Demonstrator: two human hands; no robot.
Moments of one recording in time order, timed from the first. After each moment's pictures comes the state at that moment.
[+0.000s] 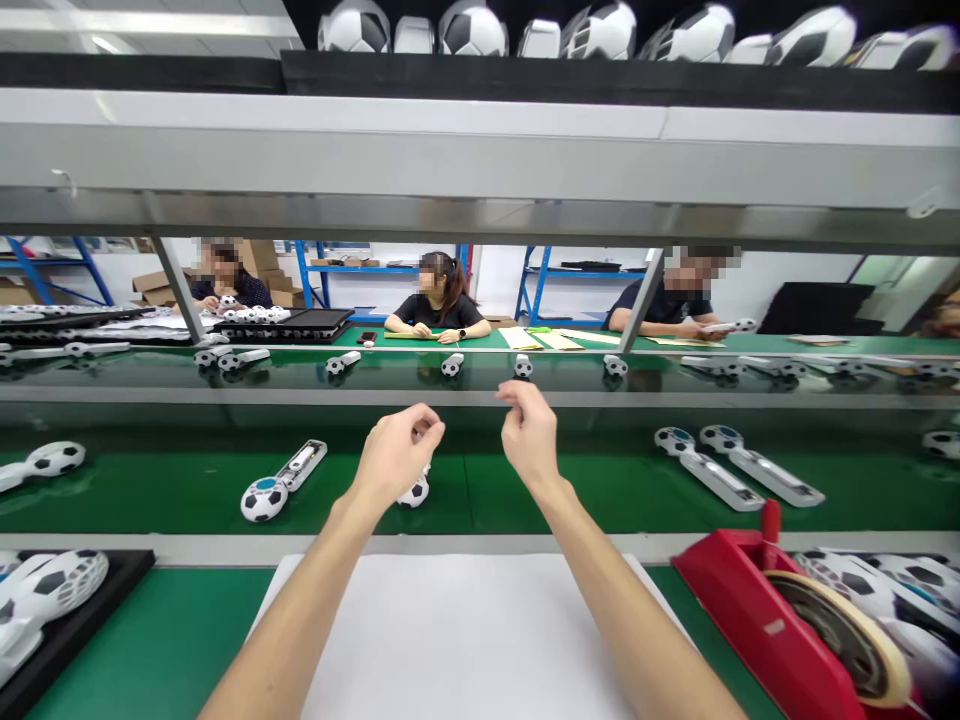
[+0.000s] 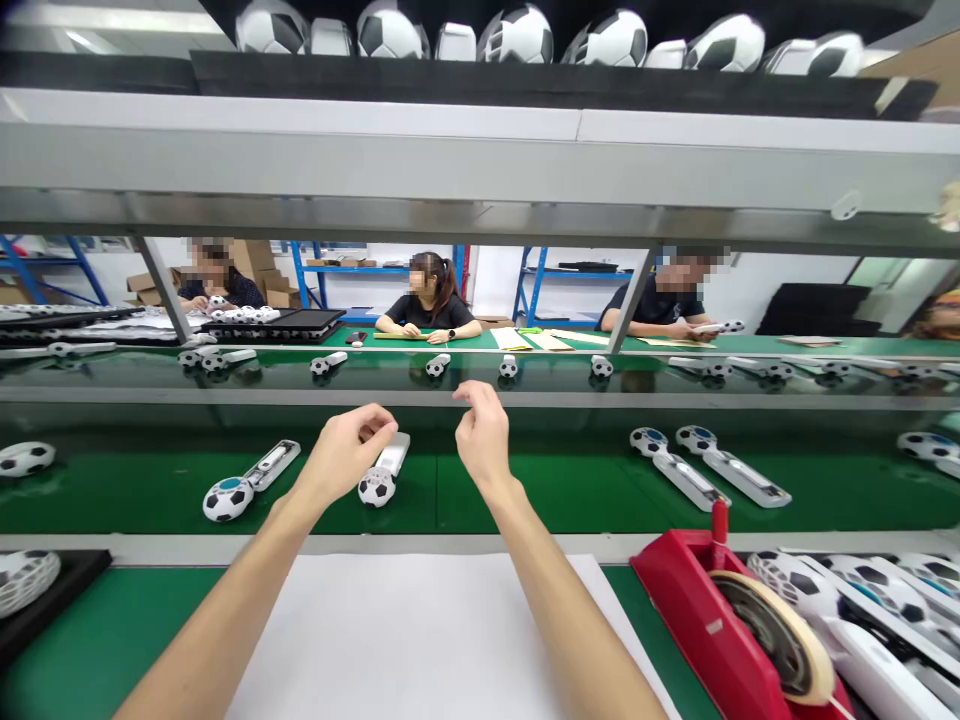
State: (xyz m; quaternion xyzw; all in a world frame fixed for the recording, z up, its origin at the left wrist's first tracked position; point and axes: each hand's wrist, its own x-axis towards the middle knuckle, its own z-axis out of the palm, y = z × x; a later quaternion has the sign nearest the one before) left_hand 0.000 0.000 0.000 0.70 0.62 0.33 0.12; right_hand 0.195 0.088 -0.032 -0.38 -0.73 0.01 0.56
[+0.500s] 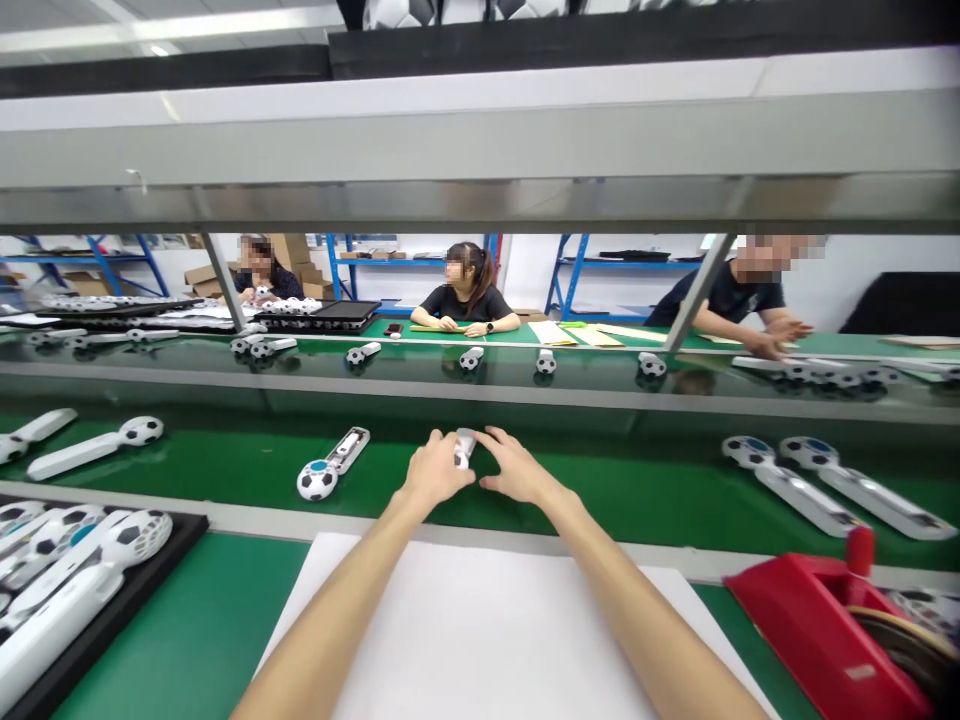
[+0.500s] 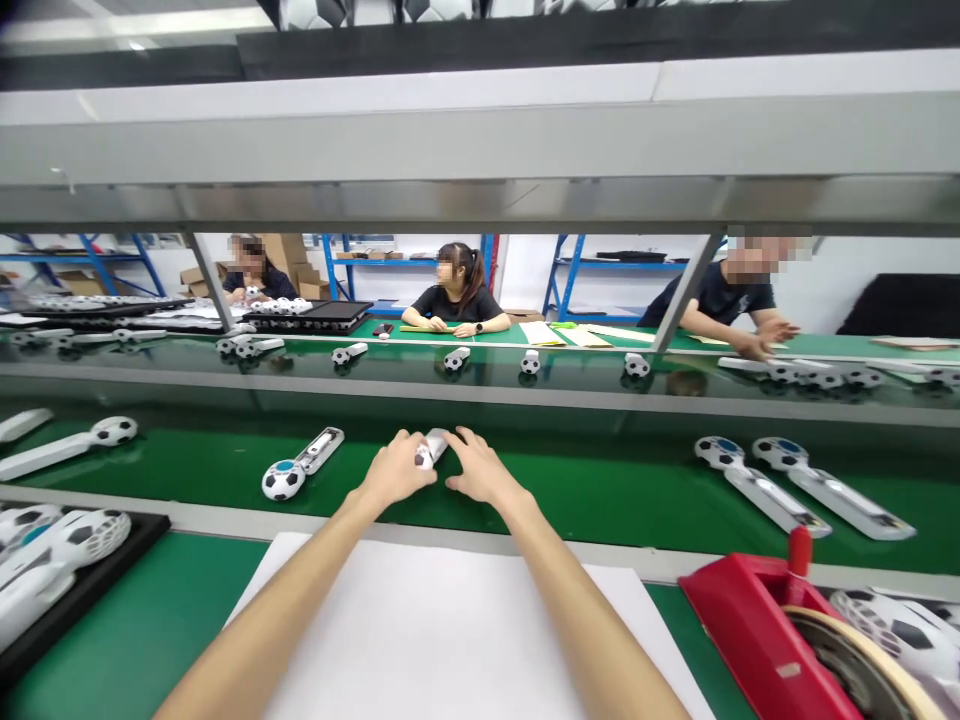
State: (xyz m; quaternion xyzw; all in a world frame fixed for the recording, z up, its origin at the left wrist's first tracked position) left_hand 0.006 0.042 -0.076 0.65 0.69 0.24 0.19; right_hand 0.179 0.107 -0.103 -0.40 -0.87 0.21 0.20
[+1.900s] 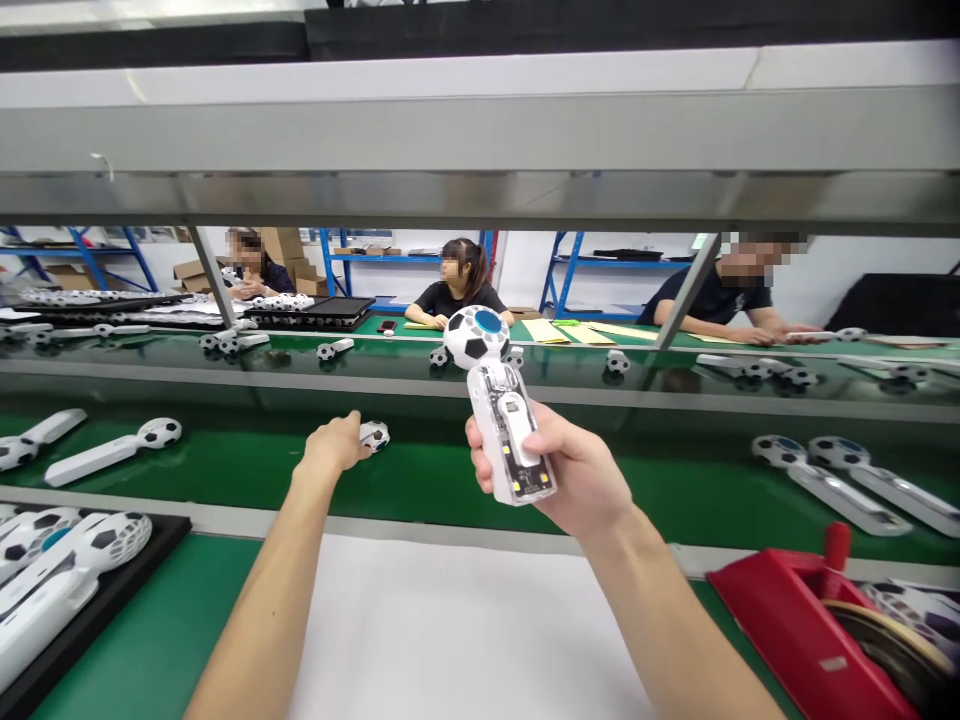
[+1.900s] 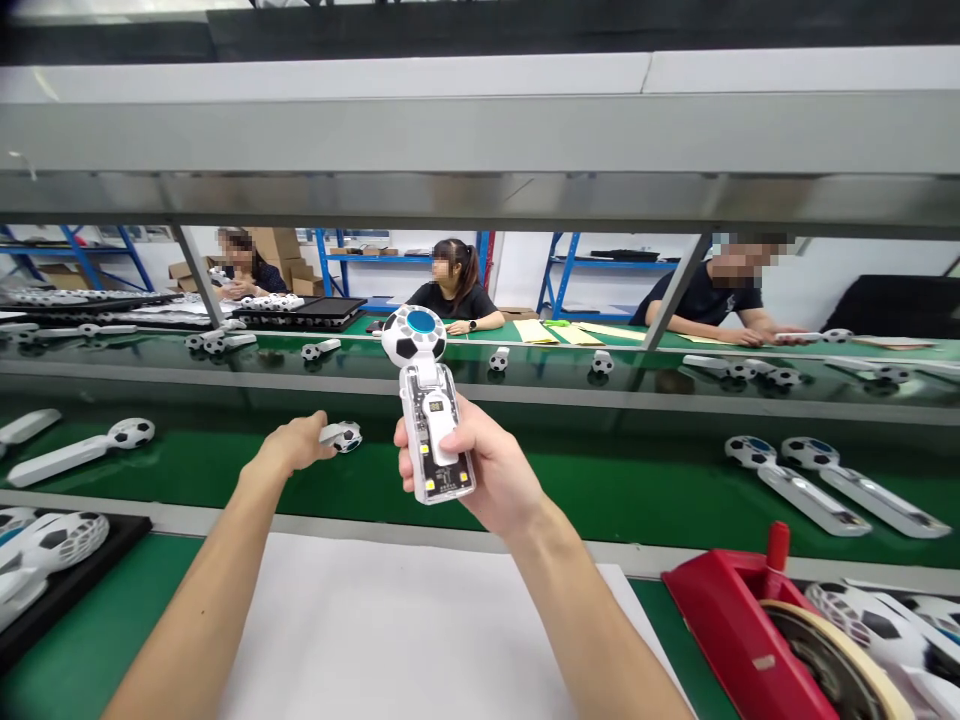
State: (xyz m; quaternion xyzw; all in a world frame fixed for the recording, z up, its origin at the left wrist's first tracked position) left_hand -0.110 0.035 -0.042 0.51 0.84 0.14 0.11; right_hand 0.183 -0.001 0.030 -0.07 -0.52 0.76 0.37
